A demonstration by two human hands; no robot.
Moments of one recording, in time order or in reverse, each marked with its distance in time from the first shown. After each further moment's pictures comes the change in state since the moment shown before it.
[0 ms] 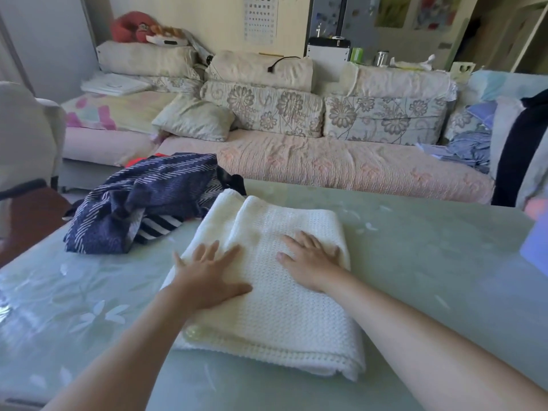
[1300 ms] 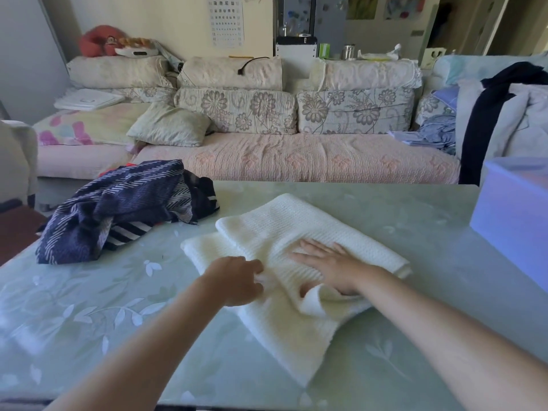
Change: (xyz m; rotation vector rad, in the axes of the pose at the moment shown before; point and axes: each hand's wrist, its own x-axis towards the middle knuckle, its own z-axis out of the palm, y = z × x) left_hand -0.025 0.141 -0.017 0.131 -0.084 0.227; right_hand -0.072 0.140 -0.030 -0.191 -0.141 -0.307
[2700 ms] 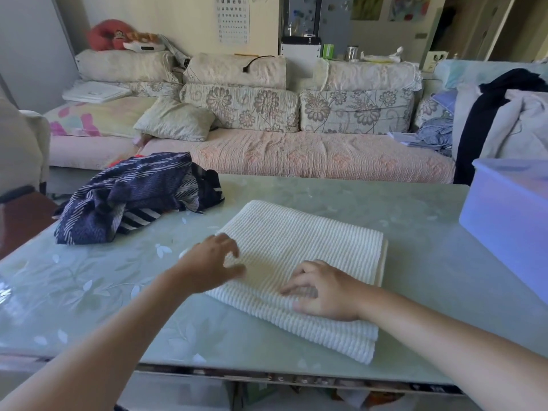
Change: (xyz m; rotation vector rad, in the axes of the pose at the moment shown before) left_hand -0.038 -0.053 0.015 -0.186 0.313 0.130; right_hand -0.091 -0.087 -0.018 0.322 -0.003 -0.126
